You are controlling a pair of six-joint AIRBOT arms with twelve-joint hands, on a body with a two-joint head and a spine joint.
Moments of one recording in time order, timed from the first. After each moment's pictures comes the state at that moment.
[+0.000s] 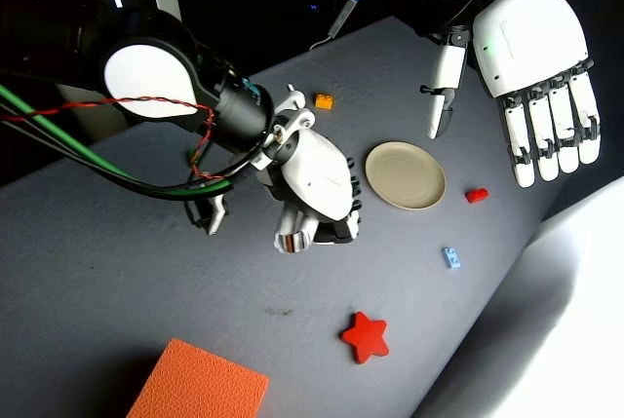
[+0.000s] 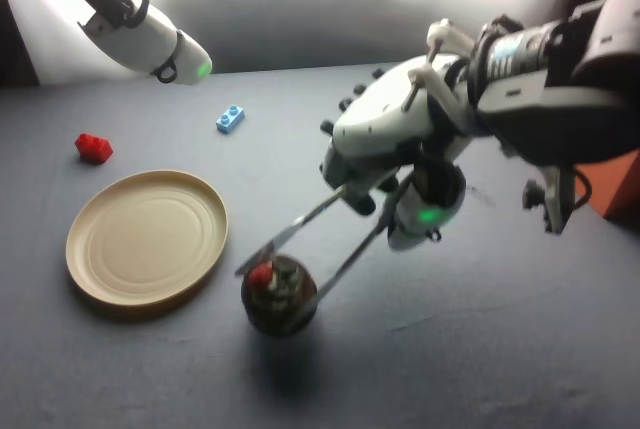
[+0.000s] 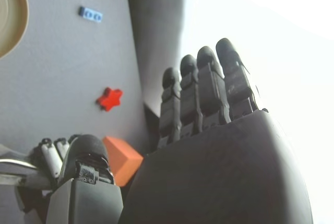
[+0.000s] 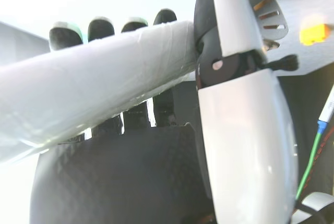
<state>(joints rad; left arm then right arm) -0.16 -0.98 1.07 0.82 0.58 0.72 -0.09 -1.34 1.19 -0.27 -0.42 -0.81</state>
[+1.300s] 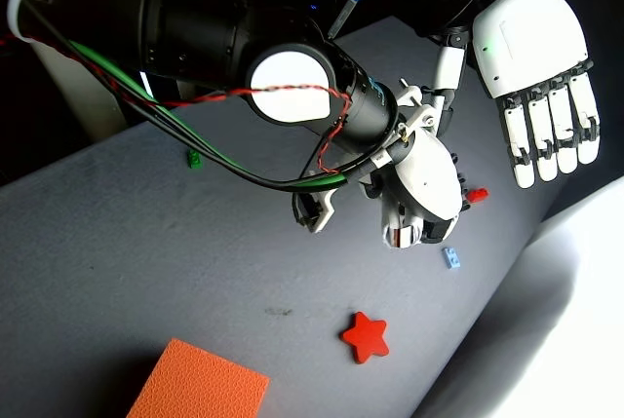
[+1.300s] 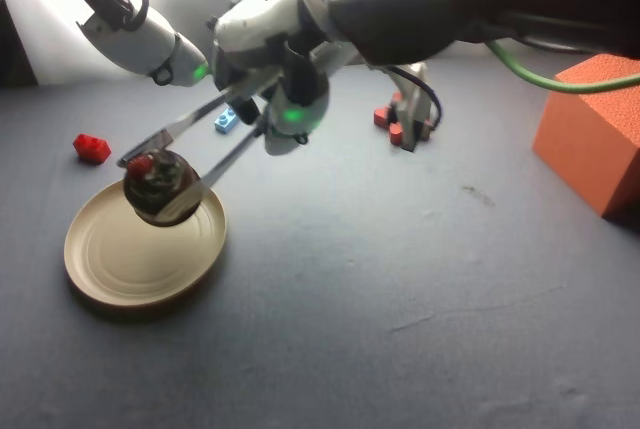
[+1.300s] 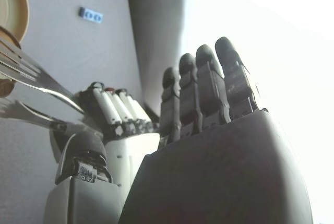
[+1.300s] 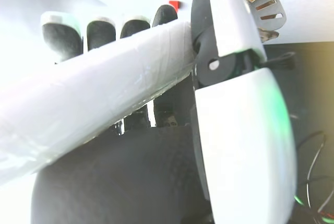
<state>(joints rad) -0.16 -0.98 1.07 0.82 0.58 0.72 -0.02 -1.69 1.60 -0.15 -0.34 -0.87</state>
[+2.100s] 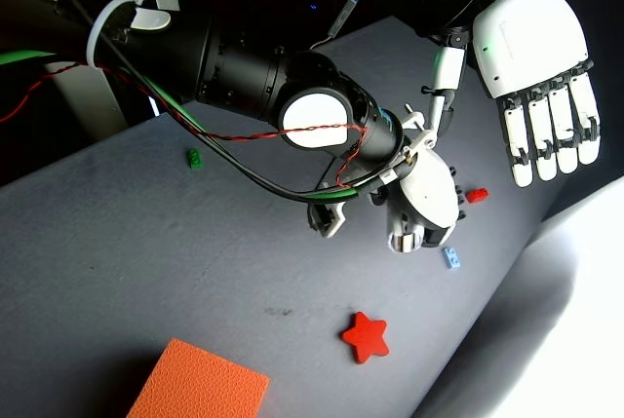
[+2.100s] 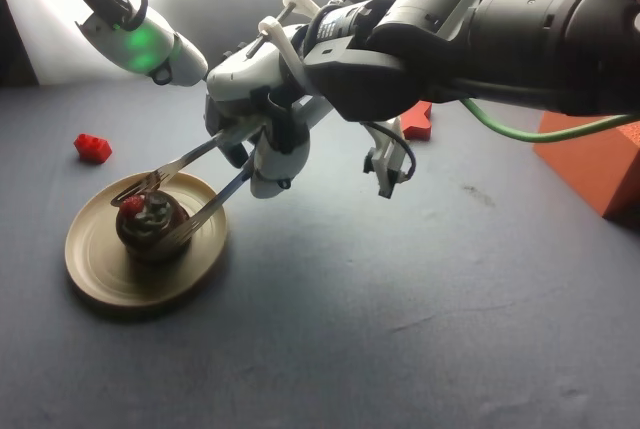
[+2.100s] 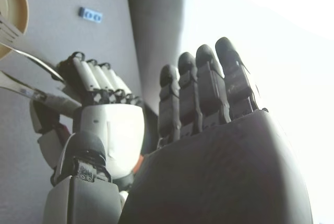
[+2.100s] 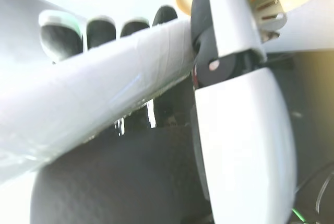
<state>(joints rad) -0.16 -0.98 1.07 0.82 0.58 0.72 -0.11 -1.77 1.68 -0.15 -0.29 -0.79</state>
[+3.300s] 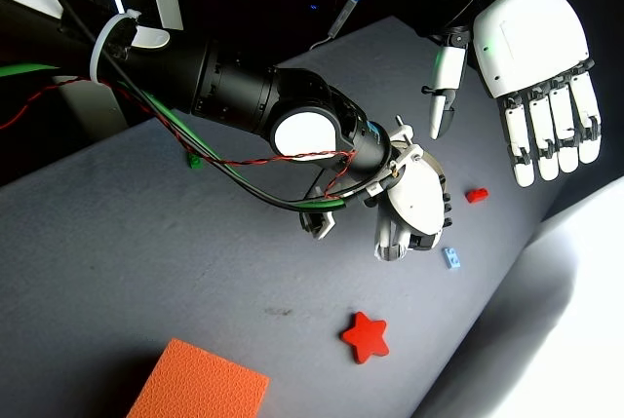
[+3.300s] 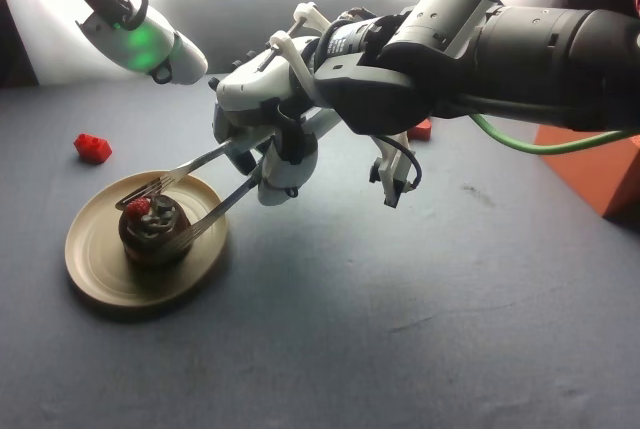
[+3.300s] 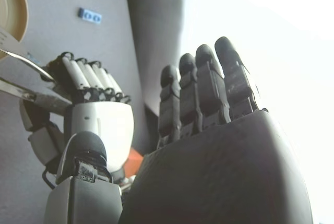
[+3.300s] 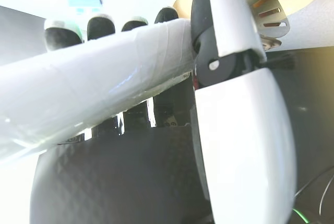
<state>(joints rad) -0.16 -0.98 1.07 0.83 0.58 0.72 -0.14 -1.76 1.68 -0.15 -0.26 -0.81</state>
